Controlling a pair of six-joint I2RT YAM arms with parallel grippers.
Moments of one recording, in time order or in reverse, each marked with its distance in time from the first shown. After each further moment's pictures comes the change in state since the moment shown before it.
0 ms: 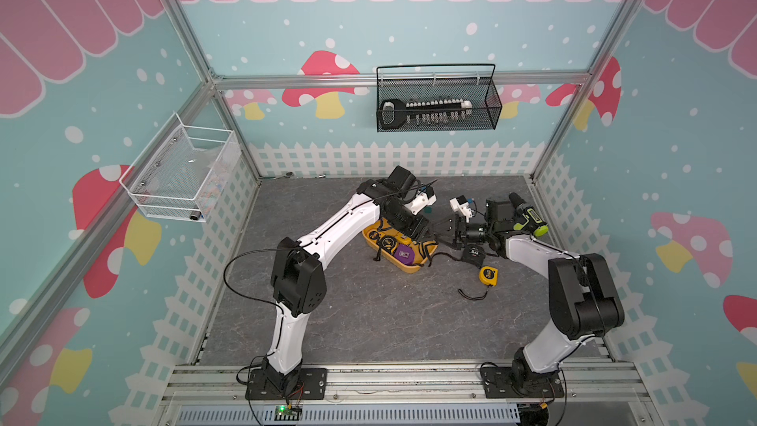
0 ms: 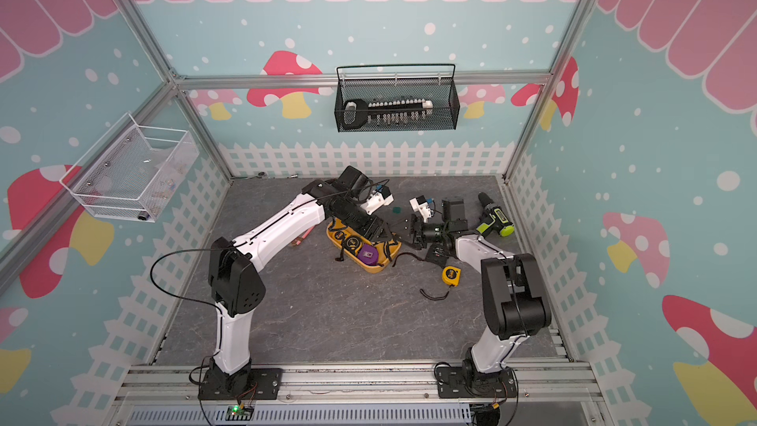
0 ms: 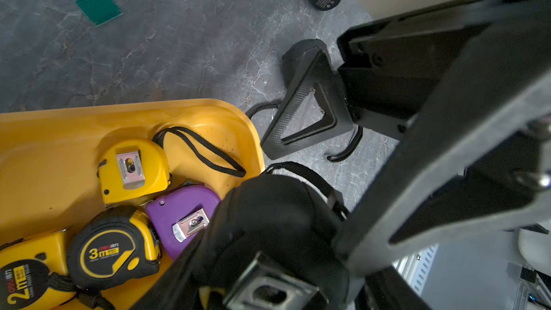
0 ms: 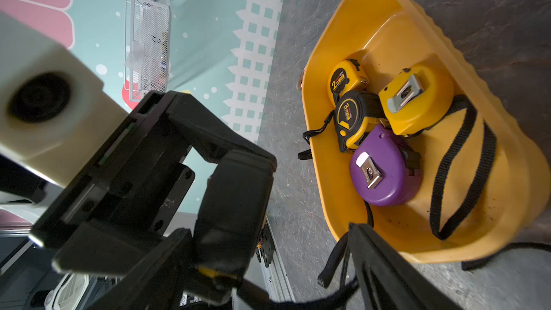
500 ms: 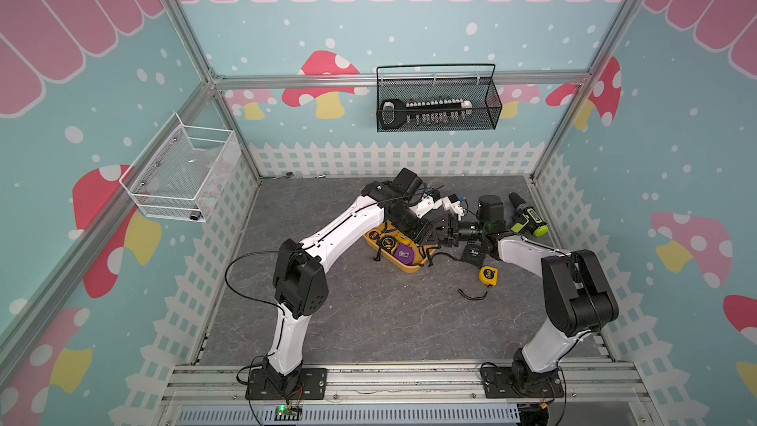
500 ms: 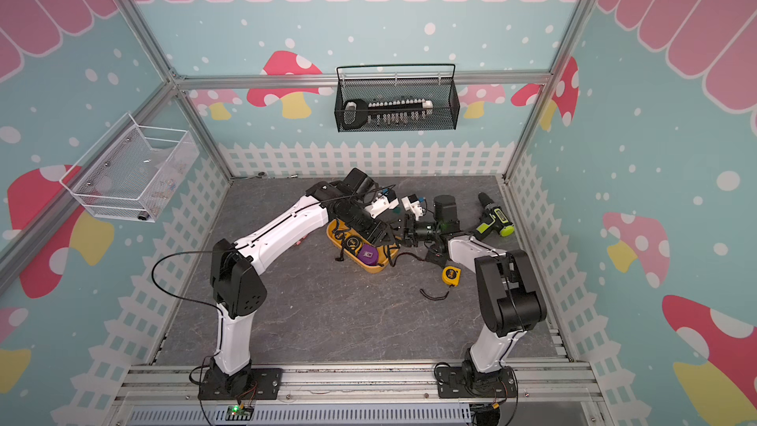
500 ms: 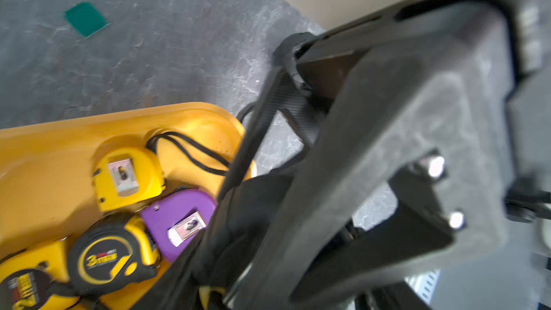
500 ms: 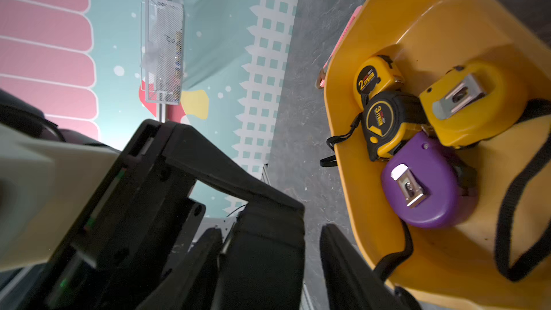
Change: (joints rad) left arm -0.035 0.001 0.019 -0.018 -0.069 0.031; right arm 0.058 0.027 -0.004 0.168 -0.005 0.156
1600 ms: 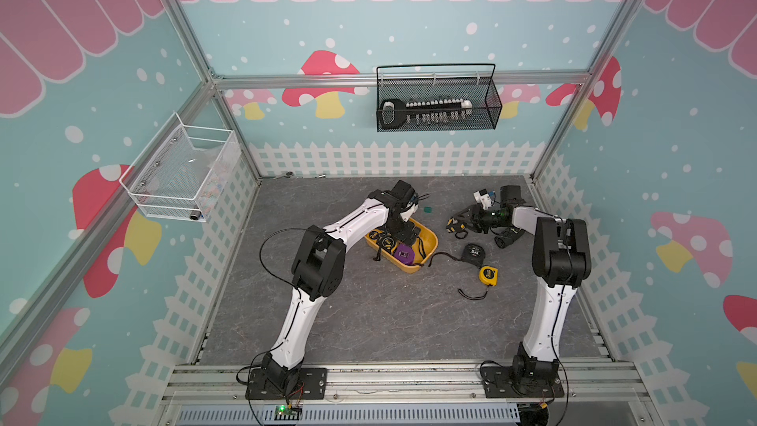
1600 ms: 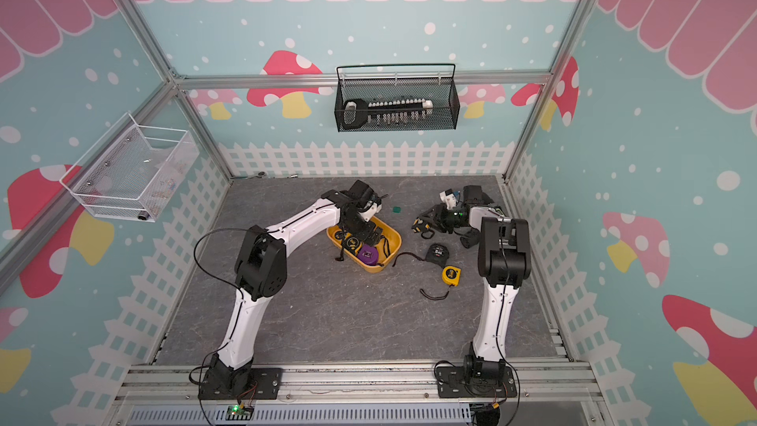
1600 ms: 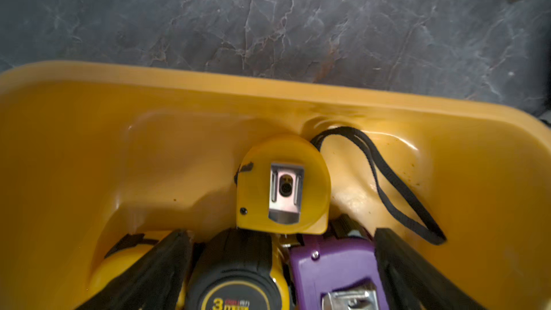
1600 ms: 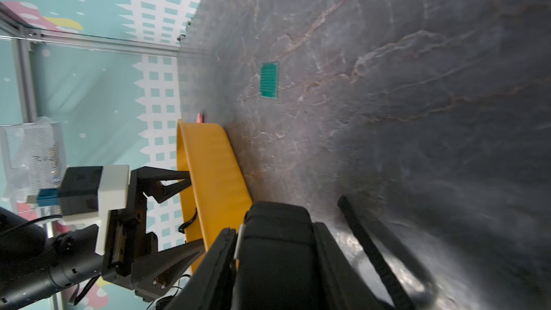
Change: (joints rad) left arm 0.086 0.250 0.016 0.098 -0.348 -0.041; right arm -0.291 0.460 0.515 -0.666 0.248 -0.503
